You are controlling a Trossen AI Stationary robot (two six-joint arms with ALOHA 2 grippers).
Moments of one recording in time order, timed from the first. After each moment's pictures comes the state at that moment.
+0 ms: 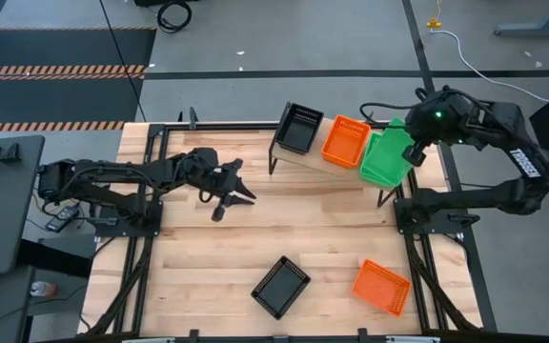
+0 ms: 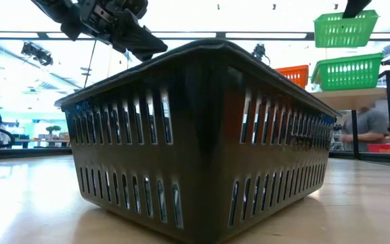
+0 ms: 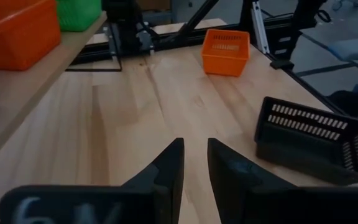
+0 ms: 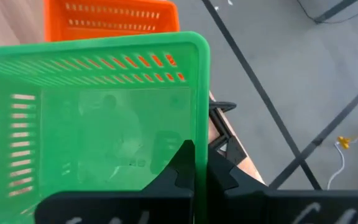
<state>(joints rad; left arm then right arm) 0.20 1.21 0.71 0.09 0.42 0.23 -0.51 0.94 1.56 -1.57 0.34 -0.12</state>
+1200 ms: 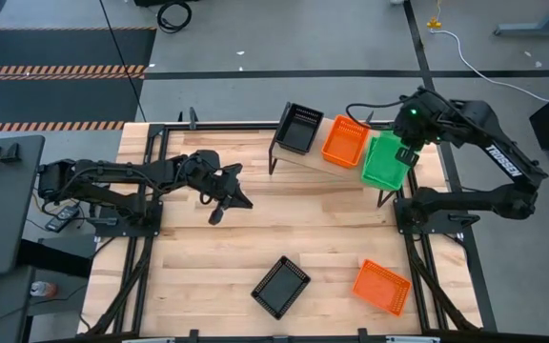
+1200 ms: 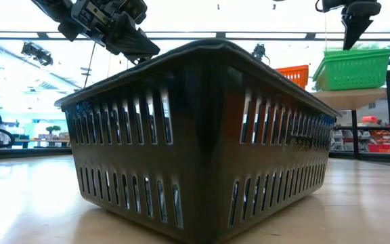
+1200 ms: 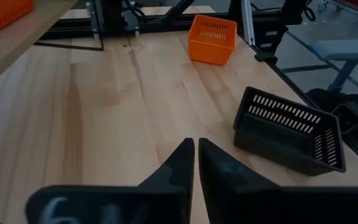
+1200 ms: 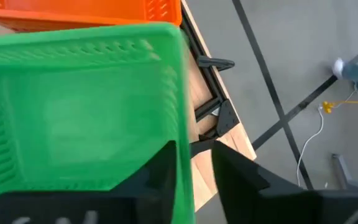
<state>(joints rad) 0.19 1.21 0.71 0.02 0.45 0.17 -0.67 0.98 1.40 -1.54 0.34 -0.27</state>
